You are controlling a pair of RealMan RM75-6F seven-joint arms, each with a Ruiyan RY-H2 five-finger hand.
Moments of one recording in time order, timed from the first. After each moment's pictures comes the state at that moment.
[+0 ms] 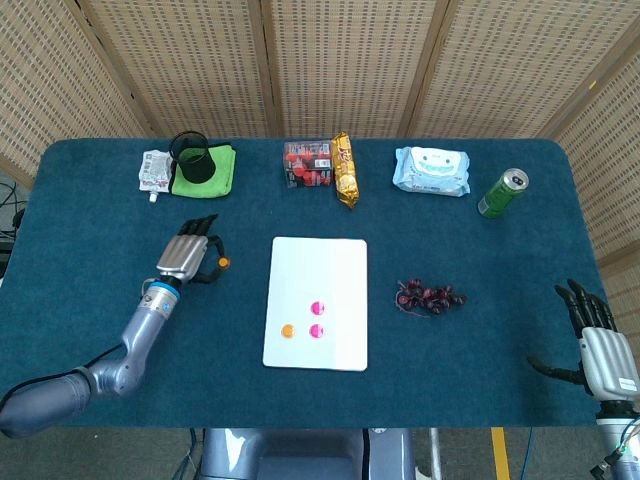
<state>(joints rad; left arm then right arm) -0.75 -1.59 -0.25 -1.27 0.96 0.80 0.26 0.08 -1.10 0.08 -1.63 -1.45 1.42 0.20</state>
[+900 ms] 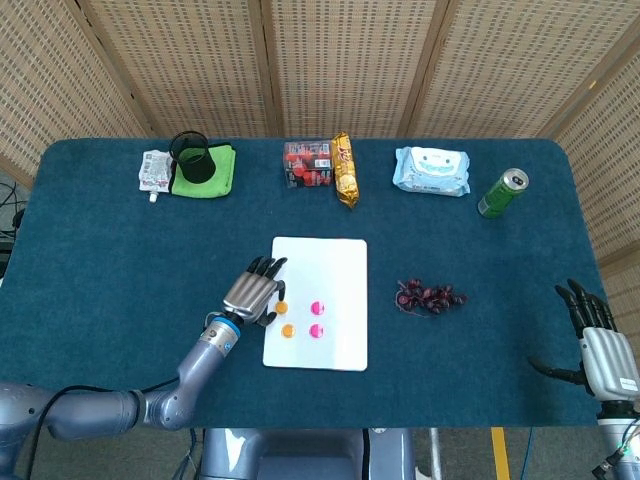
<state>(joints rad) -0.89 -1.73 -0.17 -1.45 0.76 0.91 0.62 0.08 -1.10 0.08 -1.62 -1.45 1.41 0.23</state>
